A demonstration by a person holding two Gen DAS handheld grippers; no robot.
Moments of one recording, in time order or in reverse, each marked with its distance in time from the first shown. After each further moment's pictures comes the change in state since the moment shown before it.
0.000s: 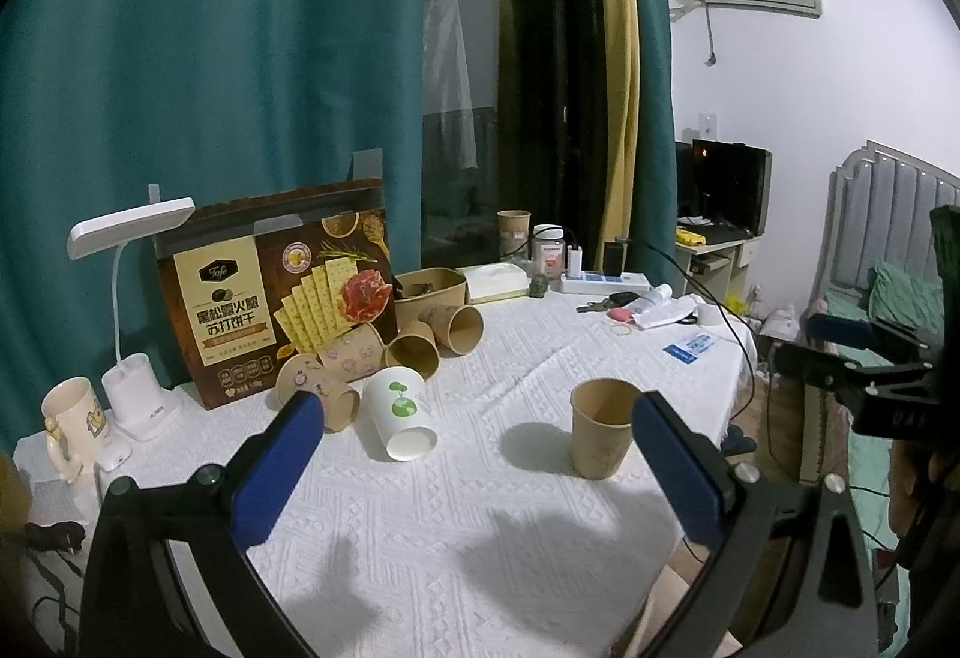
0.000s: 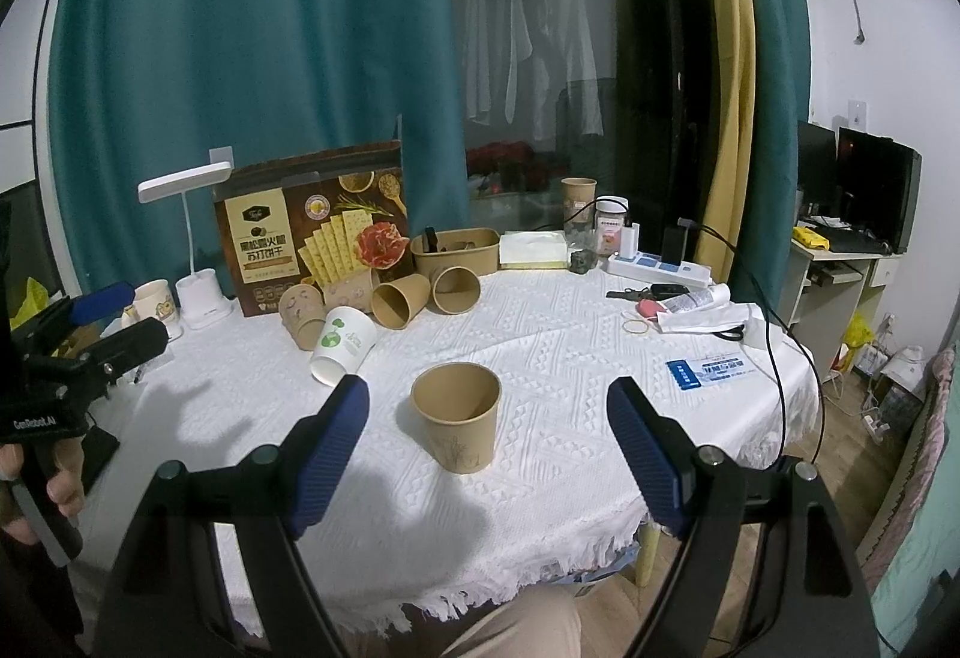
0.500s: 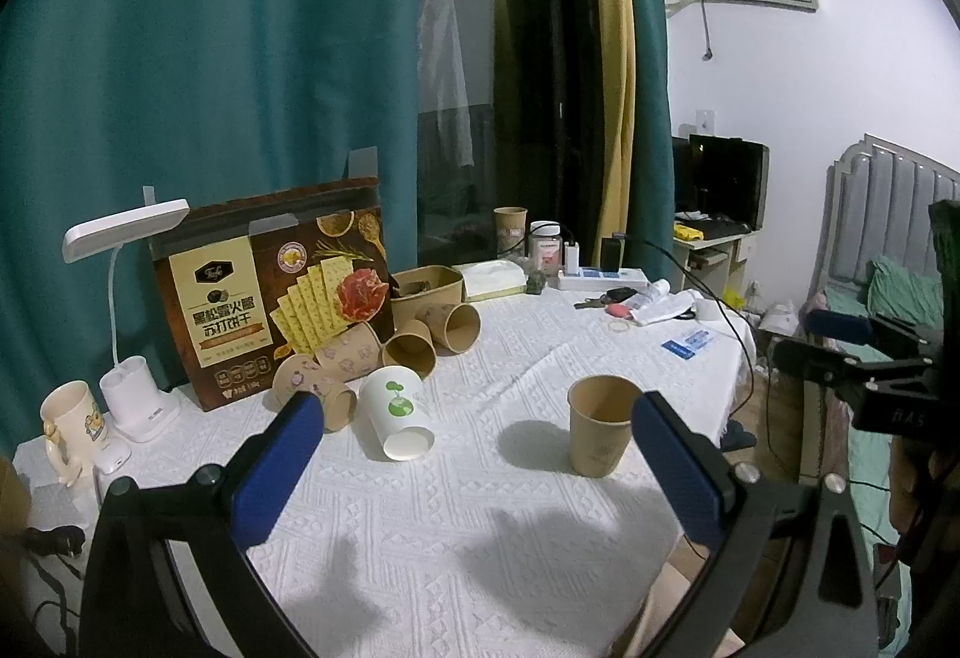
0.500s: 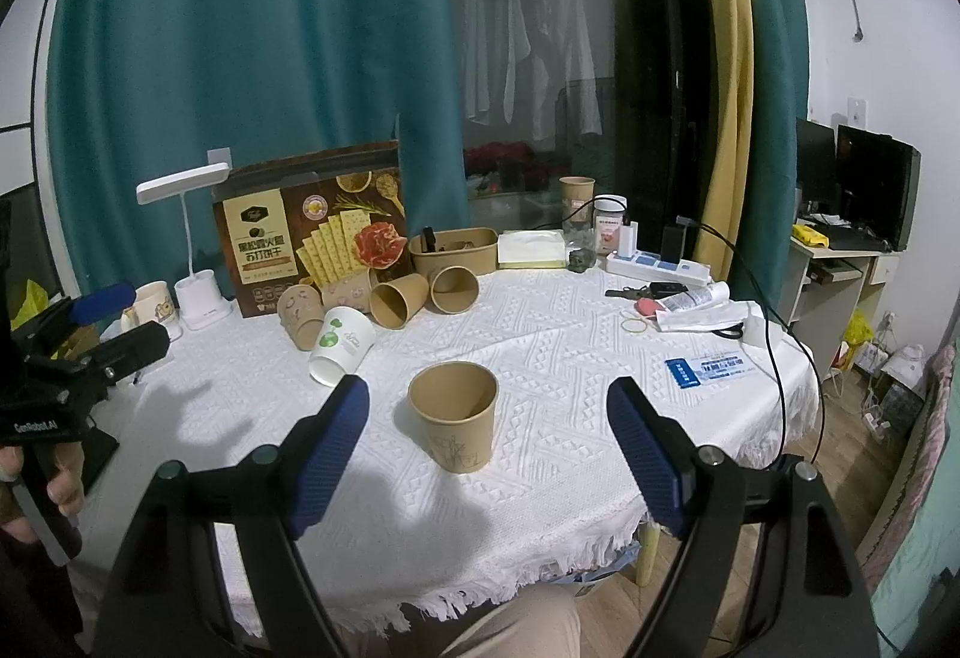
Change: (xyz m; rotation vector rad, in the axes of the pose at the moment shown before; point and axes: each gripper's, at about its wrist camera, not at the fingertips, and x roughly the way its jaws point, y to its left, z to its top) left arm 0.001 -0.003 0.002 0.009 0.009 -0.002; right arm 0.000 -0.003 0.000 0.004 0.001 0.001
